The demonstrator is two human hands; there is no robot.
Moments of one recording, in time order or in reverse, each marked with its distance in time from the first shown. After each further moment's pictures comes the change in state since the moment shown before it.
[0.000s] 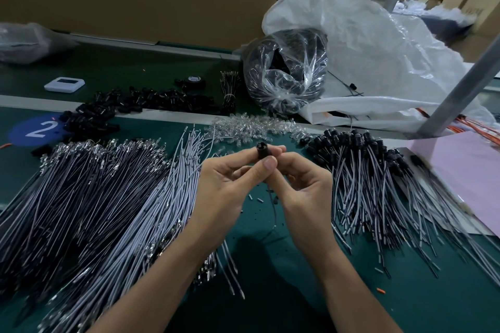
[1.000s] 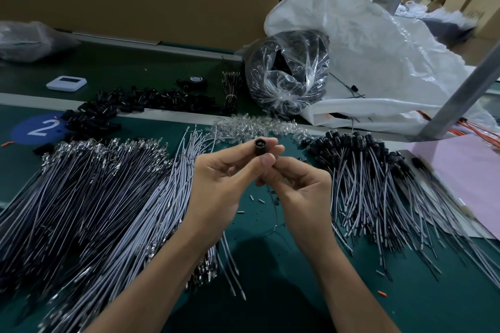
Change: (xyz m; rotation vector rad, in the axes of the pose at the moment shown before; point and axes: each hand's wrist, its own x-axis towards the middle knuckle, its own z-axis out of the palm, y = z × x) left_hand 0.003 0.005 -0.003 0.000 0.028 0.074; right_hand 0.002 0.000 0.000 -0.003 -0.054 -0.020
